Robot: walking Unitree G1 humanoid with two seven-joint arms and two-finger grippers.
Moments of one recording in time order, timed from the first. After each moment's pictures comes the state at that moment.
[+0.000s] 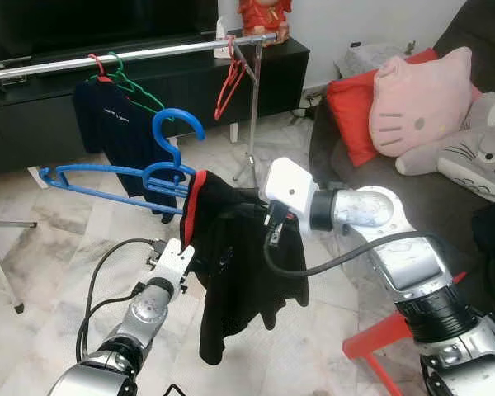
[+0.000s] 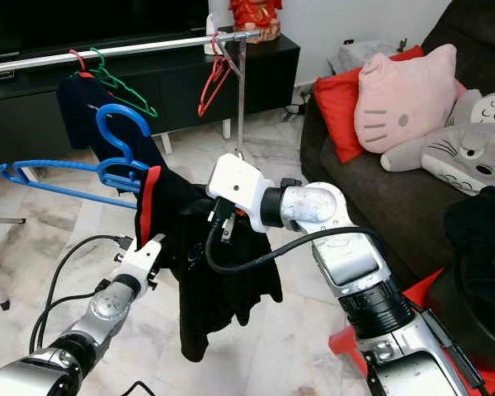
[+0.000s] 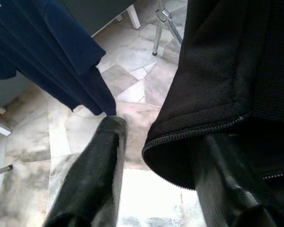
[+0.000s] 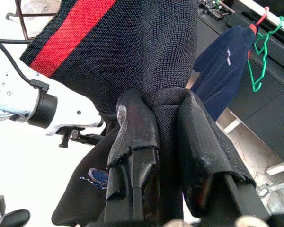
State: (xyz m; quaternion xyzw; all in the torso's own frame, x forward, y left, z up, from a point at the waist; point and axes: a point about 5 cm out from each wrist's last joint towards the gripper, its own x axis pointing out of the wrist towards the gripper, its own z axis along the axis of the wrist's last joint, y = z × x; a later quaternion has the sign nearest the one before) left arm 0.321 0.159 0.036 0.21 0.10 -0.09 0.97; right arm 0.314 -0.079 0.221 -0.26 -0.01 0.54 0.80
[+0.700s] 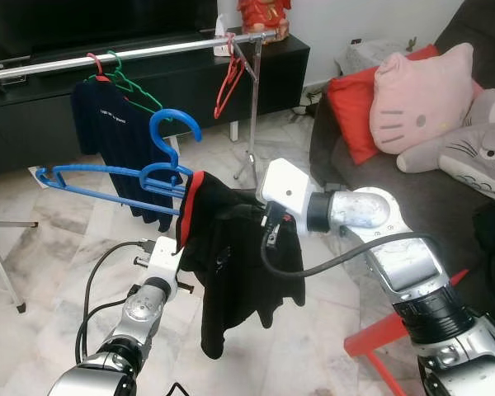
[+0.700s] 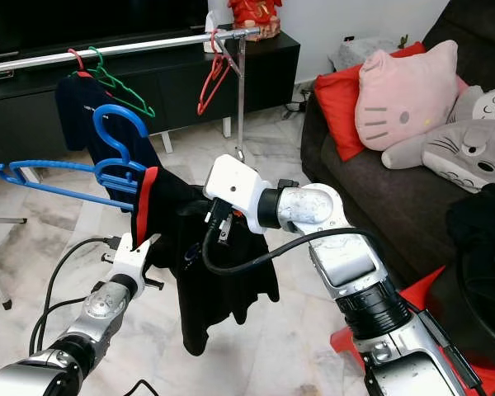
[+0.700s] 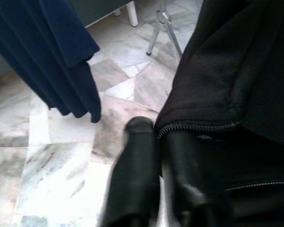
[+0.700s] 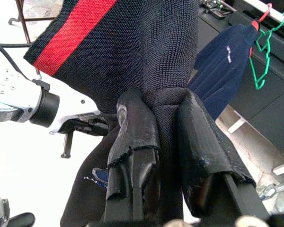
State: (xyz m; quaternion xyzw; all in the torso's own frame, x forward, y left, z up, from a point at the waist) left arm 0.321 0.165 0.037 0.12 0.11 -0.08 0.98; right arm 0.313 -0.076 0.217 -0.25 -0.01 0.54 0.80
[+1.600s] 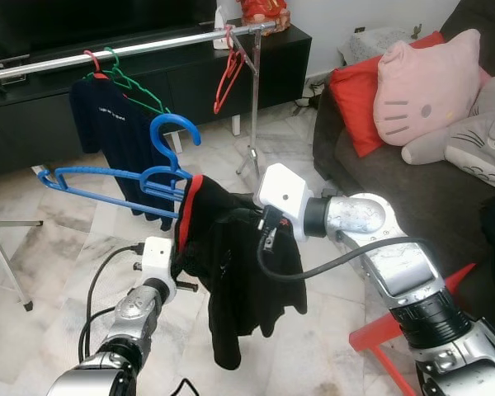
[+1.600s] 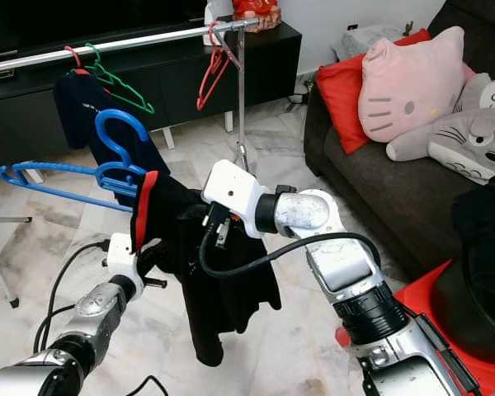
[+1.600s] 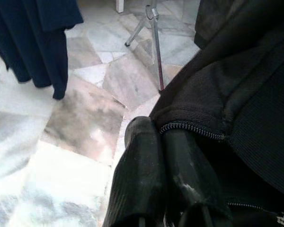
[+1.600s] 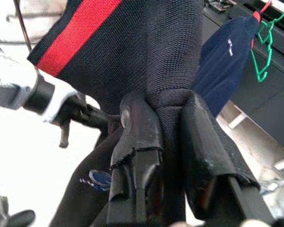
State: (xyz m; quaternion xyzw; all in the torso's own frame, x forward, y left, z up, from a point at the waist) left arm 0.321 0.176 0.036 -0.04 0.13 -0.08 0.99; right arm 0.314 -0.080 0.212 -0.27 0.00 0.53 0.81
